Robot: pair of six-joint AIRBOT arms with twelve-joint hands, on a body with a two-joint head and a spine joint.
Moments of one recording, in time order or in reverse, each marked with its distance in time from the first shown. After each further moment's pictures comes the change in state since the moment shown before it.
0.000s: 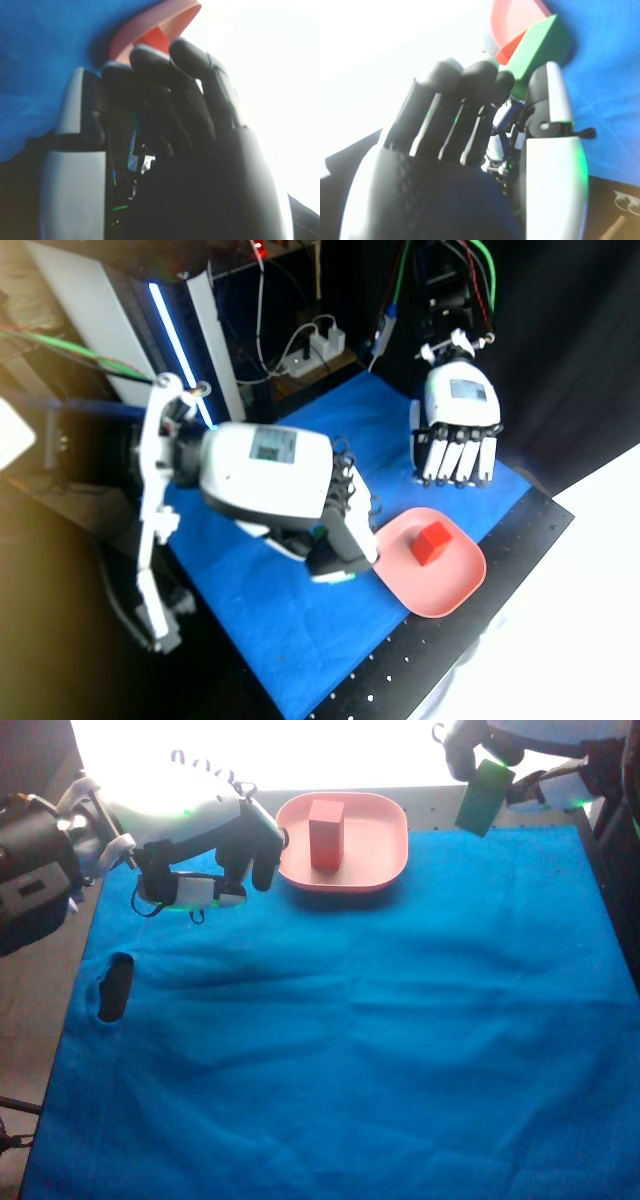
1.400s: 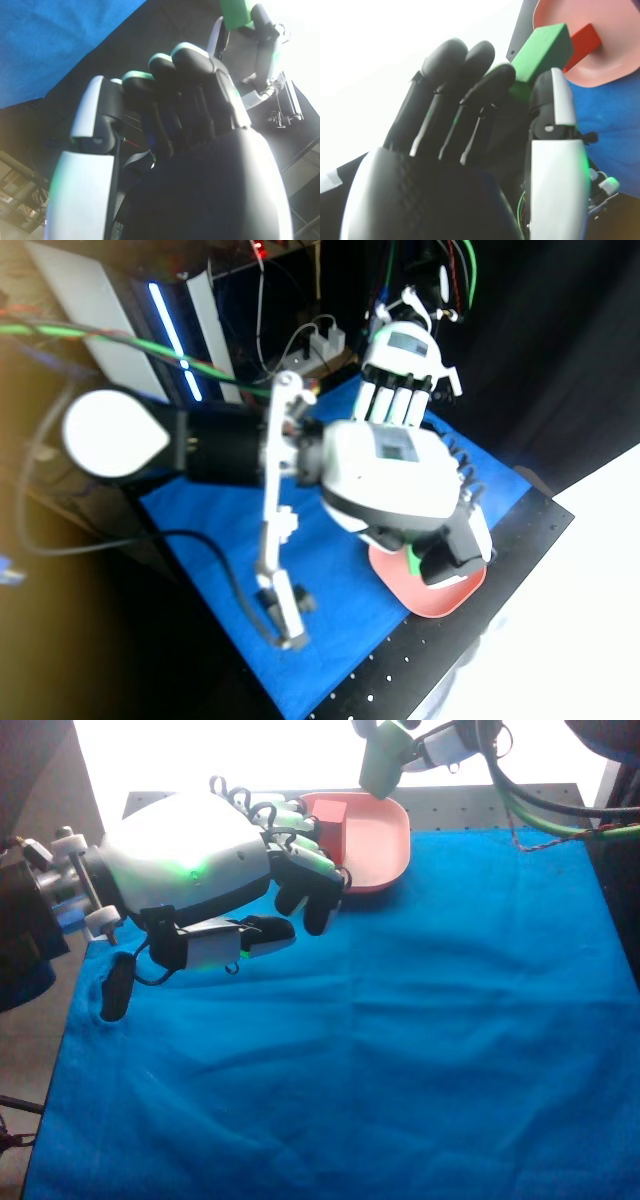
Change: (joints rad) left arm 0.072 0.101 -0.207 0.092 -0.277 0.018; right arm 0.058 -0.291 0.257 0.042 -0.020 0.000
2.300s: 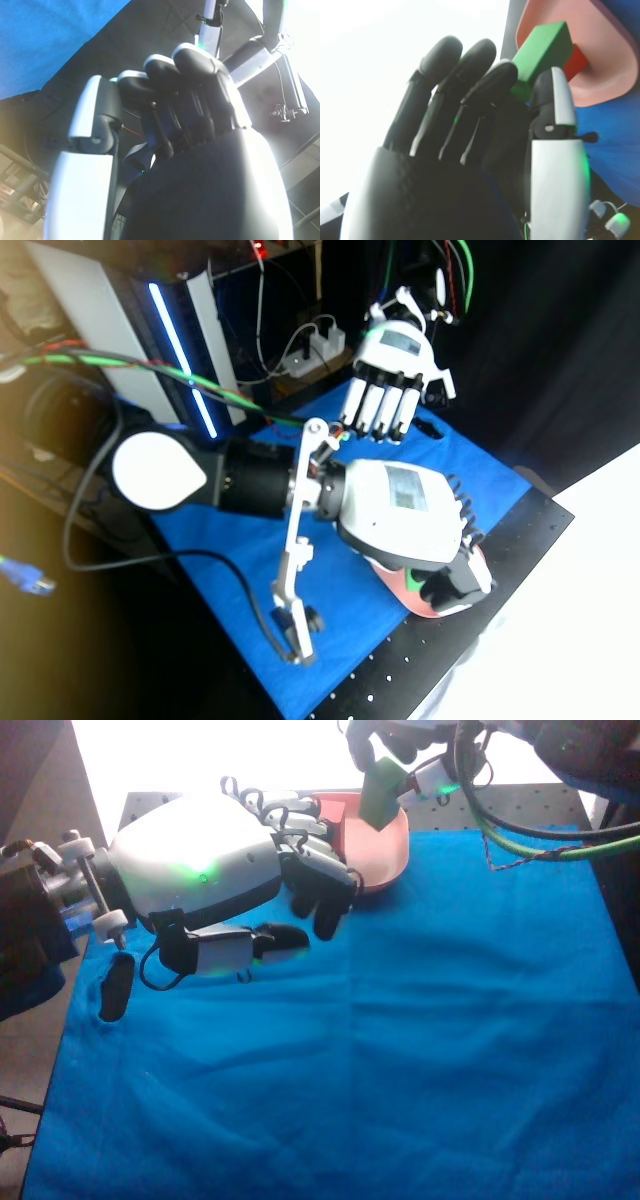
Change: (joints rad) left arm 0.000 -0.006 -0.008 0.001 -0.024 0.000; right arm -0.070 -0.081 0.107 0.078 -0.007 -0.002
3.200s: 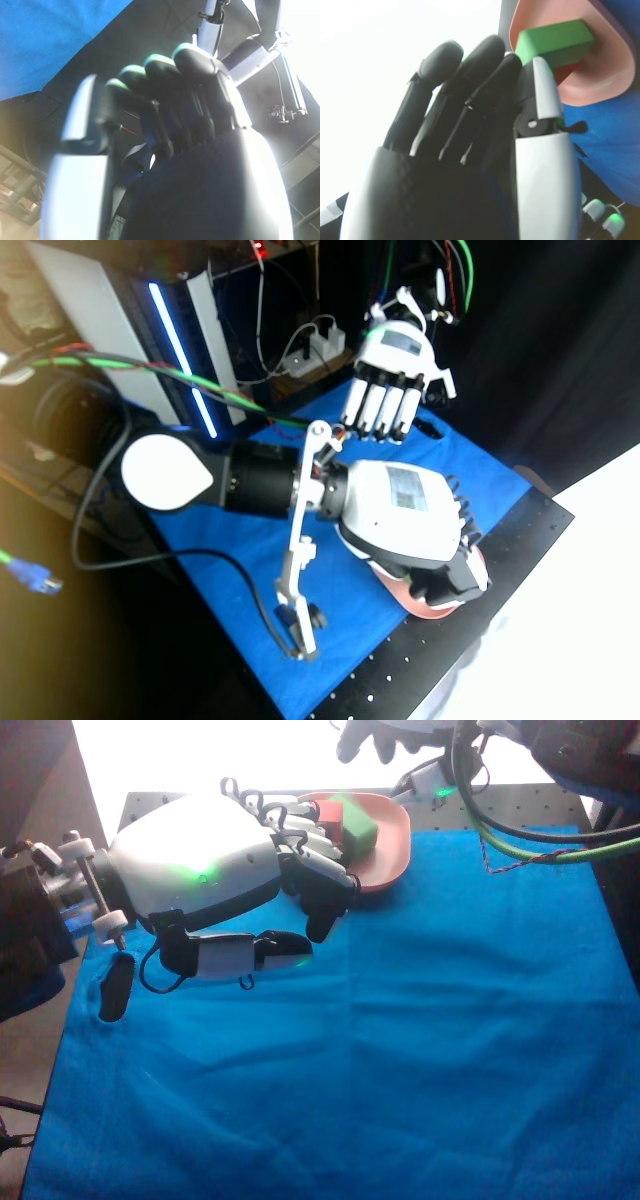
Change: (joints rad) left arm 0.002 0.000 0.000 -0.004 0.002 0.001; right arm -0.006 -0.005 0.005 0.006 0.002 0.001
